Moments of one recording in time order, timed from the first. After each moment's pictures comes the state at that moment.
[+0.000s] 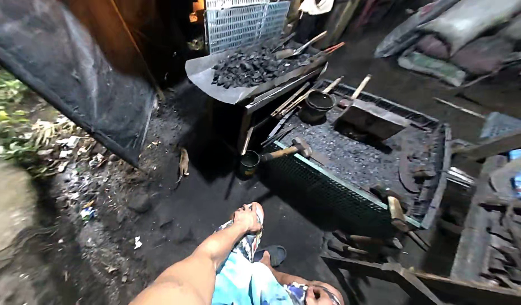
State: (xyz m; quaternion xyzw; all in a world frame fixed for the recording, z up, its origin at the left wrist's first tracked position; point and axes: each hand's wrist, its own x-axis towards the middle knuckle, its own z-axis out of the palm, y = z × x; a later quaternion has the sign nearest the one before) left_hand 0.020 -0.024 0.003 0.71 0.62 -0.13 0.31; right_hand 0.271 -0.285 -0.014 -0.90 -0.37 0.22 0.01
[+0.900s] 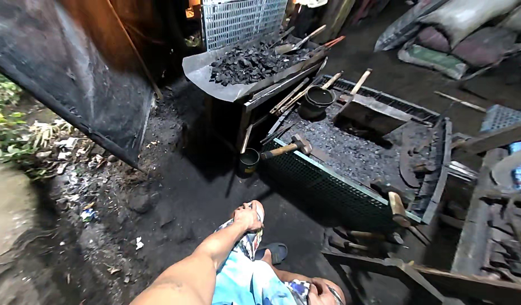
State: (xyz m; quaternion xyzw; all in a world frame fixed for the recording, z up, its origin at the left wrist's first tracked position) left_hand 0.021 -0.021 0.005 0.70 0.63 -0.14 0.31; right_hand 0.272 -0.283 -0.012 -0.90 -0.36 0.23 0.06
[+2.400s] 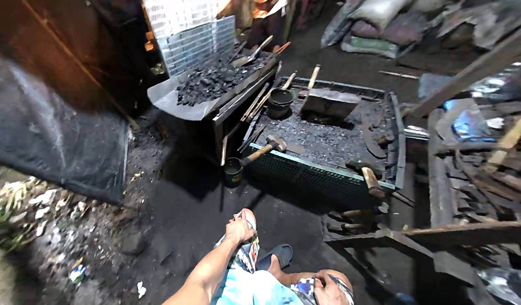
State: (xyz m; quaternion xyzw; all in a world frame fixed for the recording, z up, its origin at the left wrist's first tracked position) left_hand 0.024 -0.020 0.003 0.72 0.62 -0.15 0.29; right_hand 0.276 -0.284 -0.020 -0.91 -0.33 0.26 0.07
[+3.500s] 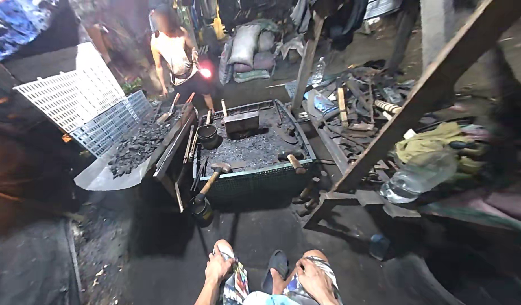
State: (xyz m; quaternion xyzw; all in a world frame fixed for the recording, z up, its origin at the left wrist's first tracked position) left_hand 0.021 -0.023 -0.002 0.72 0.62 -0.15 0.26; right_hand 0.281 -0.280 -0.027 -0.91 -0.29 0.28 0.12
